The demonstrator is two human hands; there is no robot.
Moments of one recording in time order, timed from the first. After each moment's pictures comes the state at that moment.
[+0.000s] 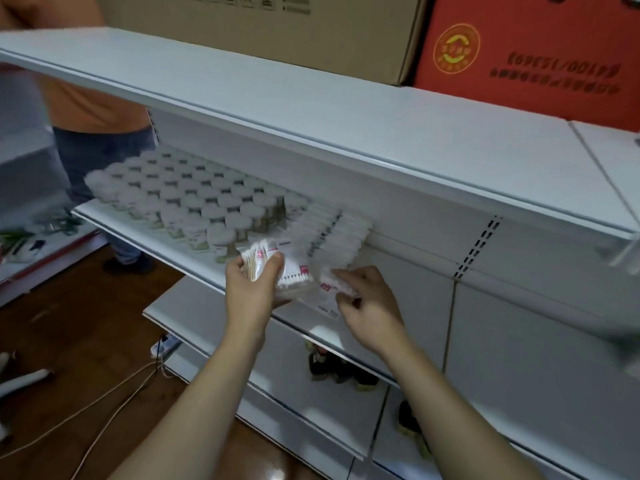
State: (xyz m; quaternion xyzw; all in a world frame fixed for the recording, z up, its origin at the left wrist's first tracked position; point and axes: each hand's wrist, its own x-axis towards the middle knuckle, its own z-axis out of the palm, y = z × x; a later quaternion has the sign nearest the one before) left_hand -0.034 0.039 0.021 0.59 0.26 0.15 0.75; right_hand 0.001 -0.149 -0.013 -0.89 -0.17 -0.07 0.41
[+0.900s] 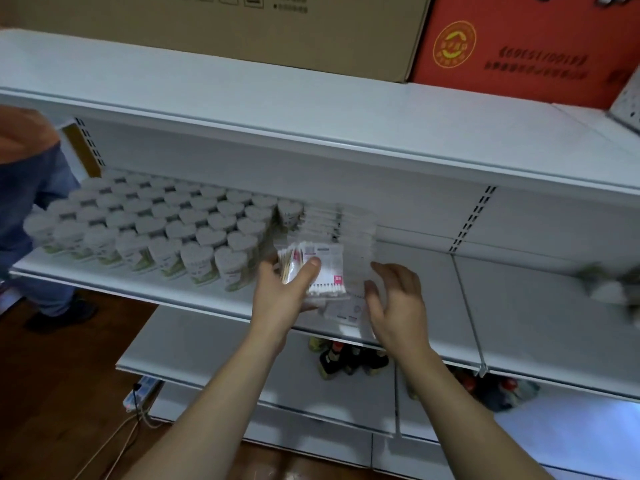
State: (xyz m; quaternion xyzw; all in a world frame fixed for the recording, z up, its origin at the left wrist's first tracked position) left_hand 0.001 0.110 0.018 0.65 0.09 0.00 0.75; right_hand -0.019 -0.082 -0.026 -0.92 0.00 -0.30 0.26
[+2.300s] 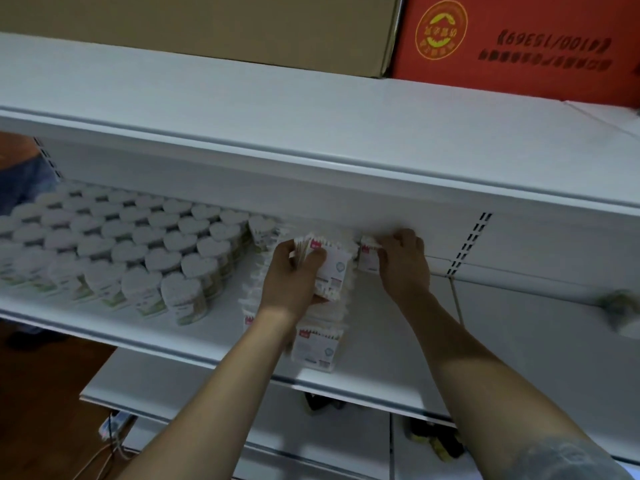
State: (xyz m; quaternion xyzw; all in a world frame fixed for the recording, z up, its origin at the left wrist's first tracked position) left_hand 0.081 0.029 0.020 0.65 0.08 -0.03 0.75; right_hand 0.145 -0.188 -0.047 -0.96 0.04 -0.24 0.13
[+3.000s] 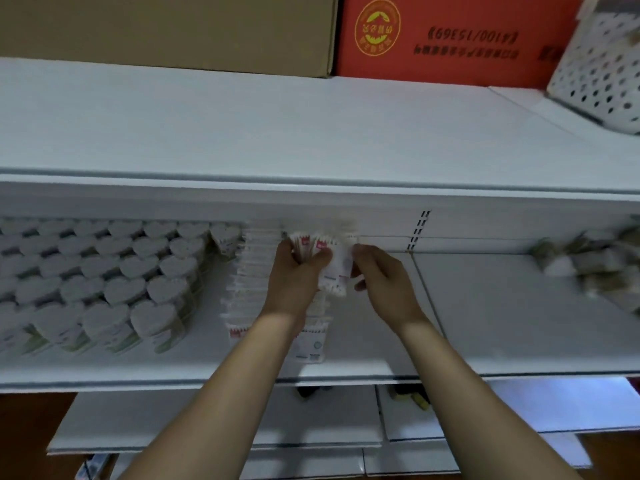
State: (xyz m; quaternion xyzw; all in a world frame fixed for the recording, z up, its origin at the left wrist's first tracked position) left_hand 0.083 0.009 0.030 0.64 0.01 -0.13 0.75; right_hand 0.035 -0.135 0.017 -0.80 0.12 -0.16 0.56
